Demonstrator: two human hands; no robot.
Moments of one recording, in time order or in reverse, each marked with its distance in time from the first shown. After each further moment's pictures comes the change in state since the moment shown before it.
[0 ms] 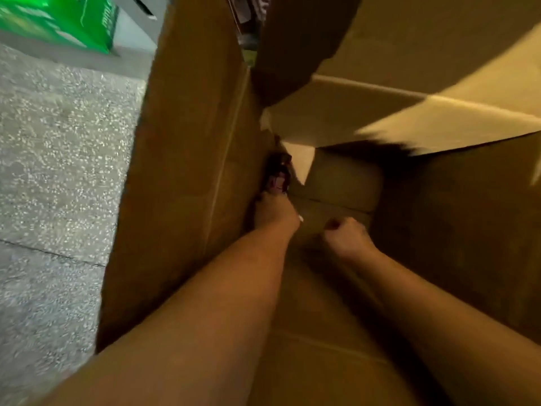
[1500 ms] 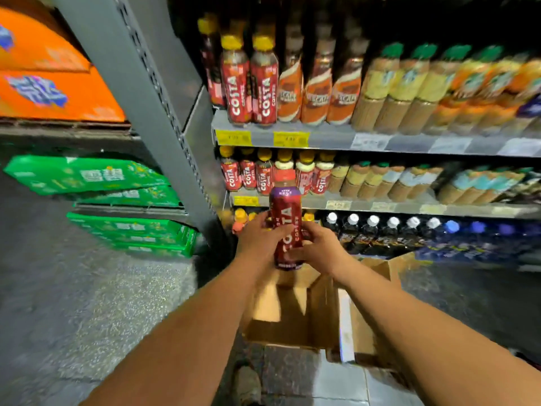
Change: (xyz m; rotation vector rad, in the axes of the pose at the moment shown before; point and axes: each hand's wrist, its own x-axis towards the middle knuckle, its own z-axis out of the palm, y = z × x) left_hand -0.448 0.038 -0.351 -0.949 0.131 0.703; right_hand -0.498 -0.130 -0.203 0.501 0.158 -0.717
